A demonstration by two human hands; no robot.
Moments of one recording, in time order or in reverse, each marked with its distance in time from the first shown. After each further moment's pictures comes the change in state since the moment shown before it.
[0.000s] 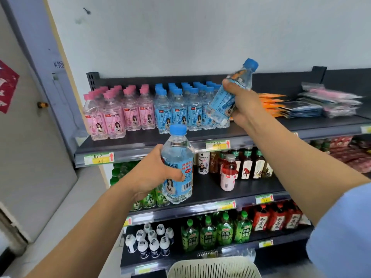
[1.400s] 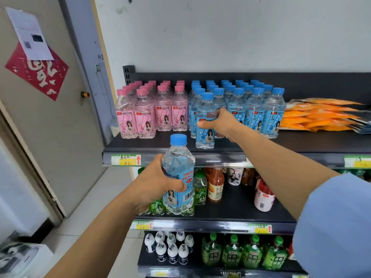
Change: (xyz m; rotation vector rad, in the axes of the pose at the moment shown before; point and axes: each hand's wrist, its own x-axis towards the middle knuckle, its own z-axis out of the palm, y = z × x) left_hand 0.028 -0.033 -0.056 -0.050 0.224 -0.107; right_hand 0.086 0.122 0.084 -0.886 -0.367 0.081
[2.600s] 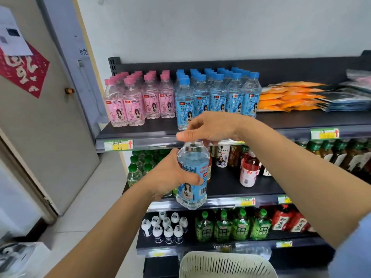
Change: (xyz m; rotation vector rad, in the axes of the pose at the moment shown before) left_hand -0.022 -0.008 0.046 0.118 -0.270 0.118; right_hand -0.155 -0.039 -0.017 -0.544 -0.460 -0.167
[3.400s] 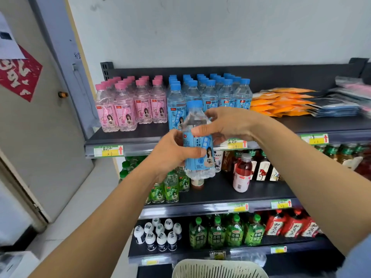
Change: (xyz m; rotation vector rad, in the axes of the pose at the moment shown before) left_hand 0.031 0.039 0.008 -0.163 0.190 0.070; right_hand -0.016 0.031 -0.030 0.403 0.097 0.118
